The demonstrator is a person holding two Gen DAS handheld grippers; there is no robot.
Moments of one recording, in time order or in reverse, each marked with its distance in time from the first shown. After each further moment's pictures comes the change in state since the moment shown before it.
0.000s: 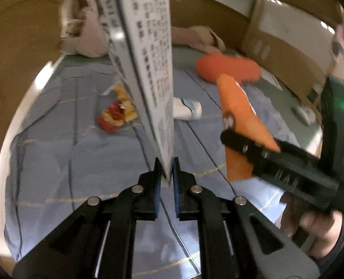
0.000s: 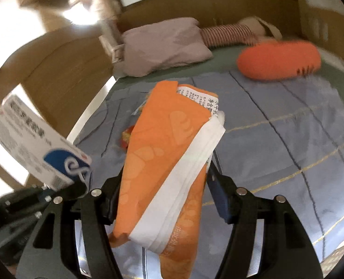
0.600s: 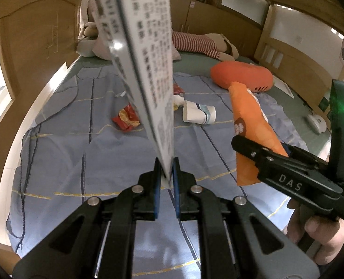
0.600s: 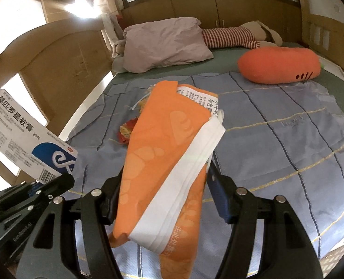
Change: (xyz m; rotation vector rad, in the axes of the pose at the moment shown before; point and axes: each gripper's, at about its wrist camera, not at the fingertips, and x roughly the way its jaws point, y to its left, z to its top) left arm -0.008 0.007 -0.014 -0.020 -0.027 0.071; right arm 0.008 0.014 -0.004 -0.019 0.010 -0.039
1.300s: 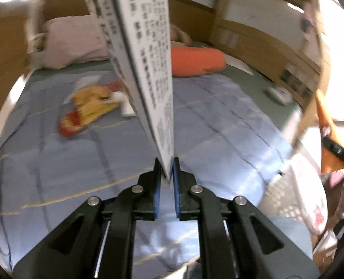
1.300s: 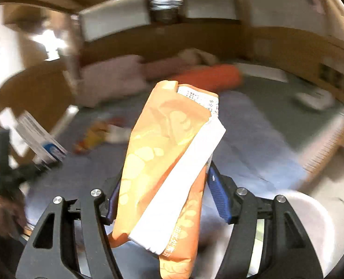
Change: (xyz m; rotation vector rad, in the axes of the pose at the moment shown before) left arm -0.009 -0.091 -0.007 0.221 0.047 -0.254; right arm -0.223 -0.161 -0.087 0.129 -0.166 -0.269
